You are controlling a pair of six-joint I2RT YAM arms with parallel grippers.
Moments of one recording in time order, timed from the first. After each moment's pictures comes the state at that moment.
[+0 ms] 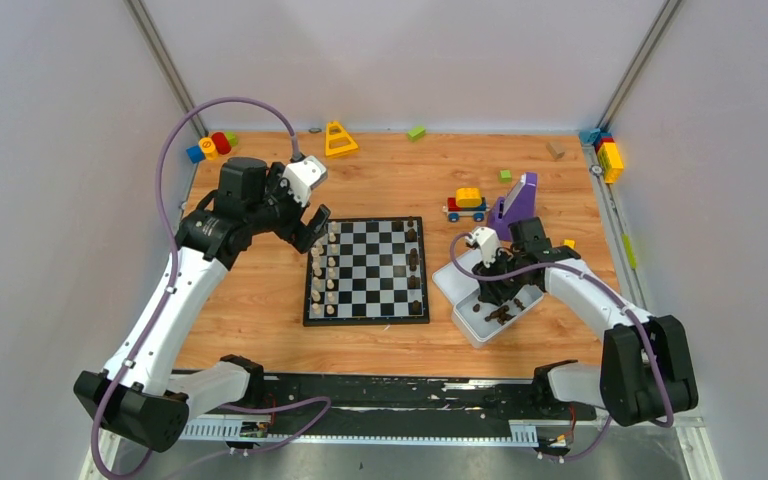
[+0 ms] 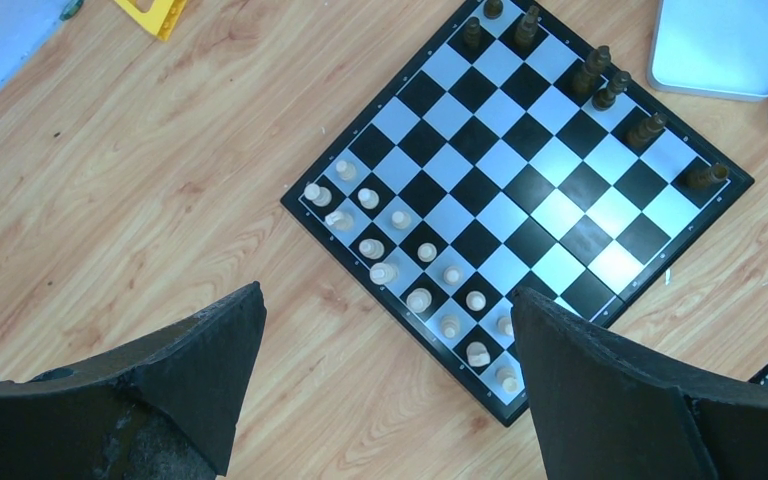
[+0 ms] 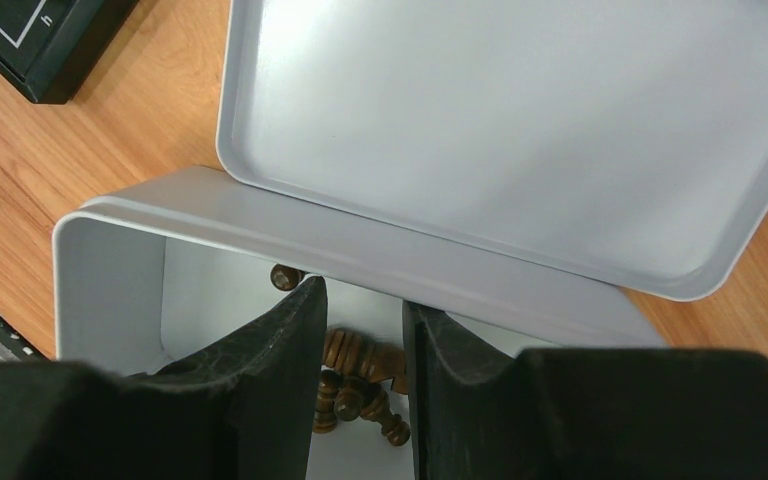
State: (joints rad) left arm -0.33 1.11 1.24 -0.76 0.29 0.38; right arm 0.24 1.28 0.71 -0.58 -0.39 -0.50
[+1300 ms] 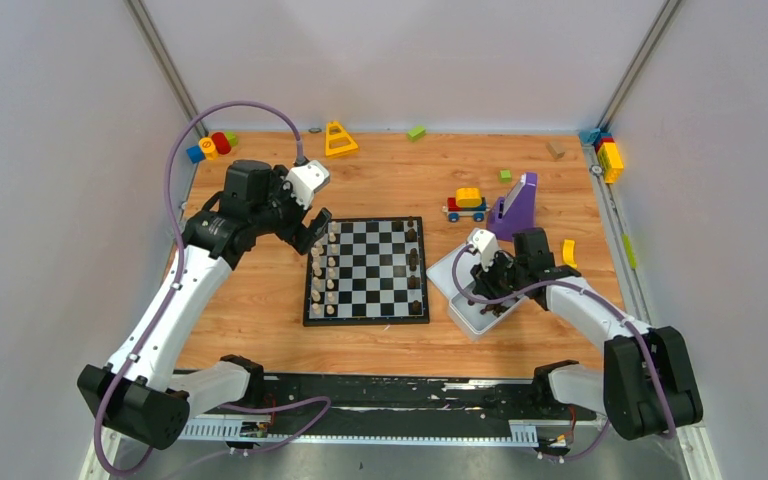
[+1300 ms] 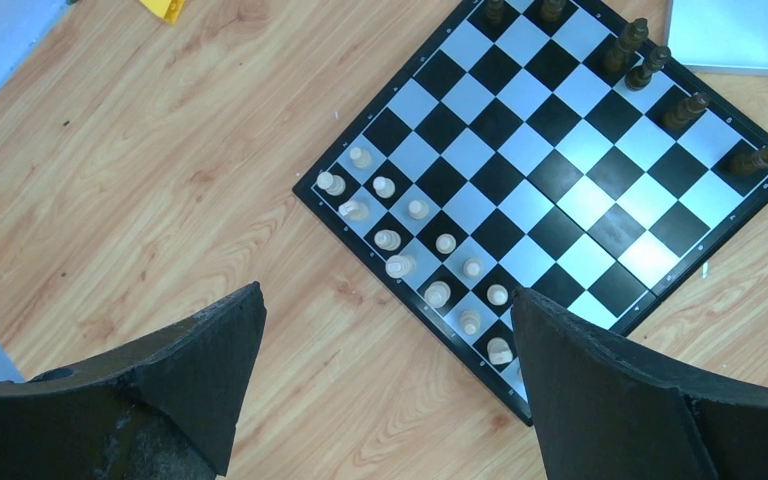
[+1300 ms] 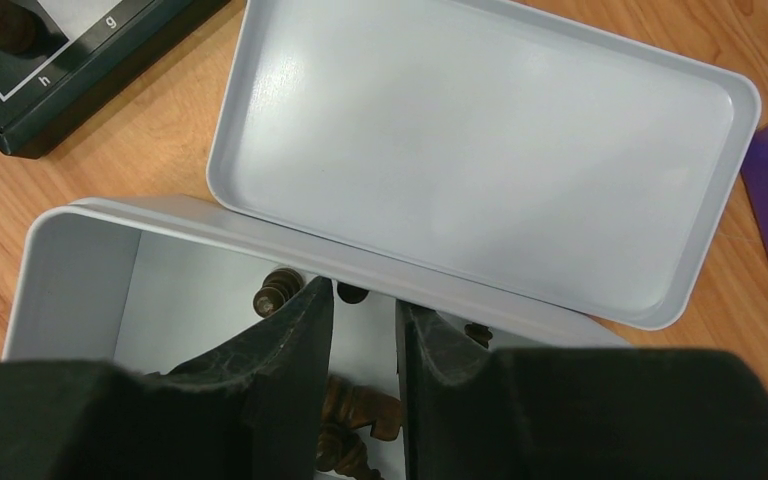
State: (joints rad) left arm -0.33 1.13 1.20 -0.73 0.25 0.41; right arm 0.23 1.21 0.54 -0.26 -0.47 -0.57
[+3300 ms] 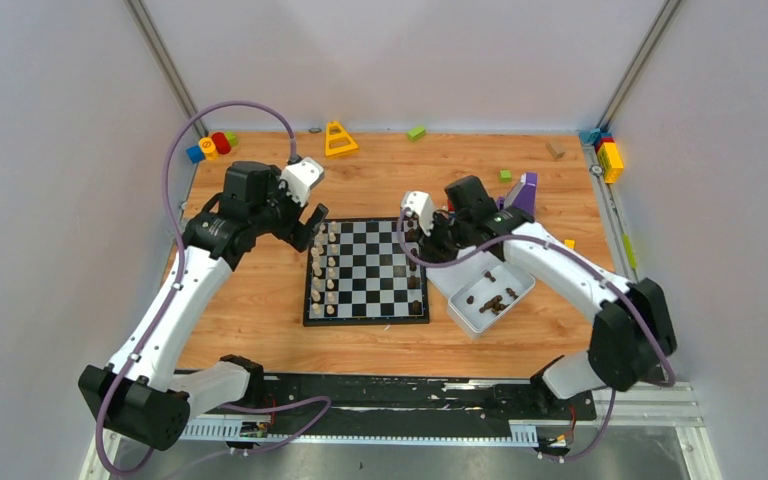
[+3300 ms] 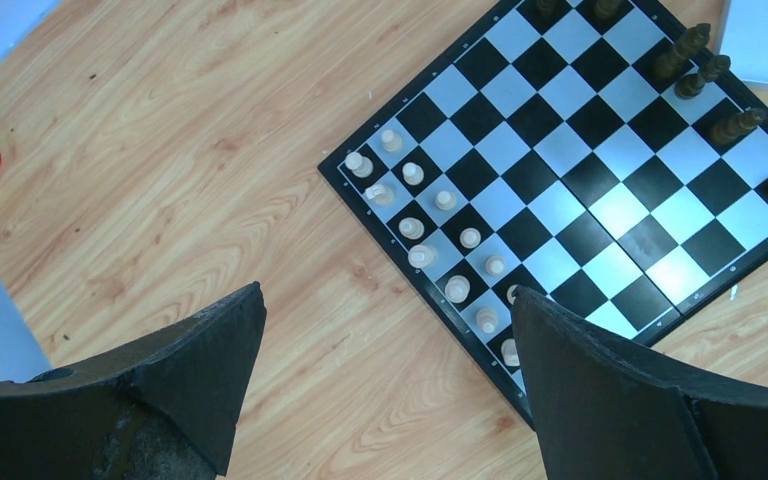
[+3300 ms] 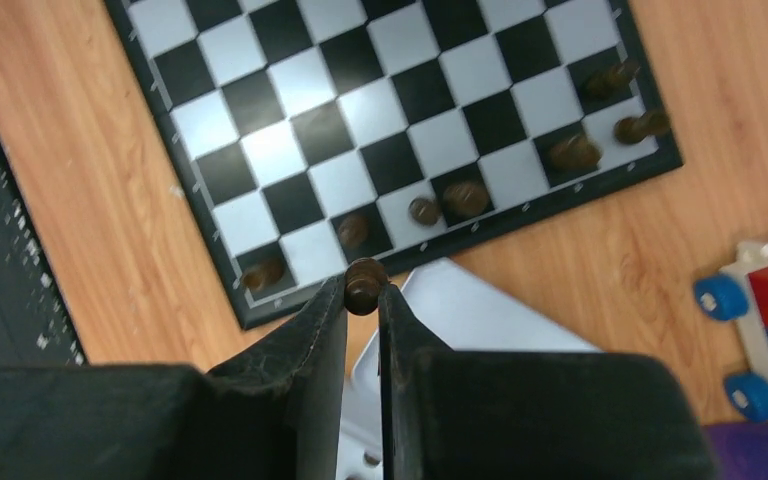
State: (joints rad) left arm -0.32 1.12 1.17 -0.71 0.18 0.36; right arm 0.57 1.40 1.08 -0.57 -0.48 -0.48
